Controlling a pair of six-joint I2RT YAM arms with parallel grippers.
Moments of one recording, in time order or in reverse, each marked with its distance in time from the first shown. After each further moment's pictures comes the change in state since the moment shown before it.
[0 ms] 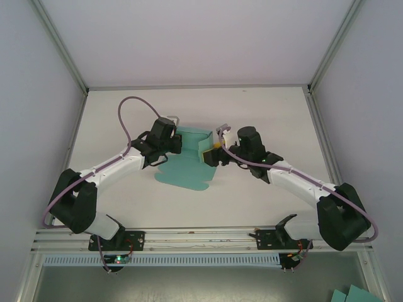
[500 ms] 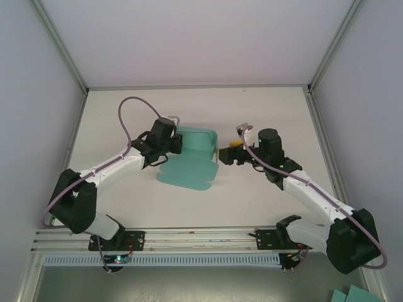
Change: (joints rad) left arm 0.000 -0.001 0.000 0.002 0.019 0.000; right arm -0.151 -0.184 -0.087 -0.060 -0.094 0.044
